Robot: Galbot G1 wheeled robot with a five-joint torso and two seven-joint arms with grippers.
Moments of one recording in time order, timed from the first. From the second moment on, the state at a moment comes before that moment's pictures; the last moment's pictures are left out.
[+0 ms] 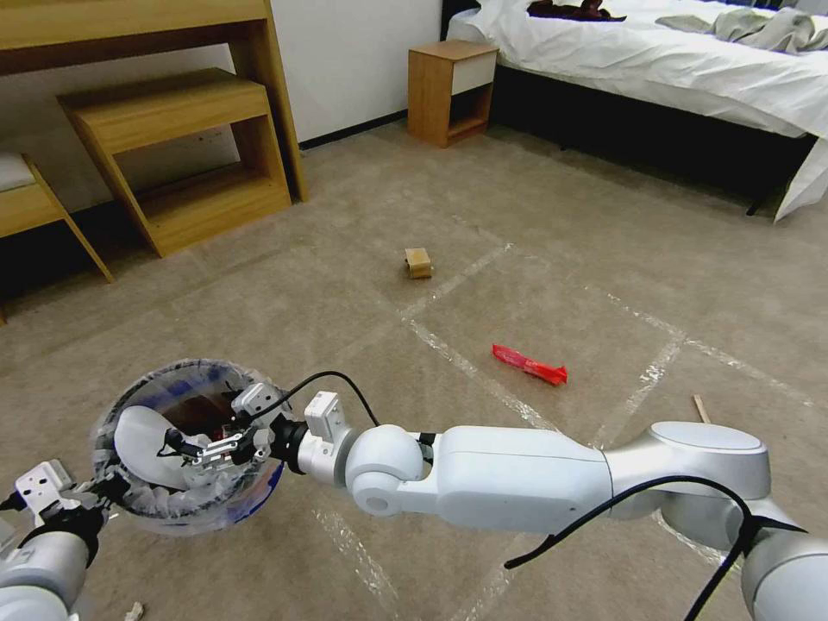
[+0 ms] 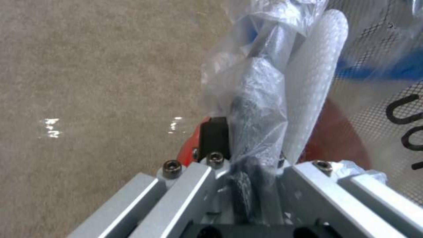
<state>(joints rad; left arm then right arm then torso) 1.70 -1.34 -1.07 -2.30 -1.01 0.57 -0.40 -0.13 1.31 -1.05 1.69 1.17 0.00 0.23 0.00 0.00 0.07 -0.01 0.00</state>
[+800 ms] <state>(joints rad) 1.68 -1.35 -1.07 -2.28 -1.00 0.57 -0.40 -0.10 1.29 -1.04 1.52 0.48 0.18 0.04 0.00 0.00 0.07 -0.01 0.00</state>
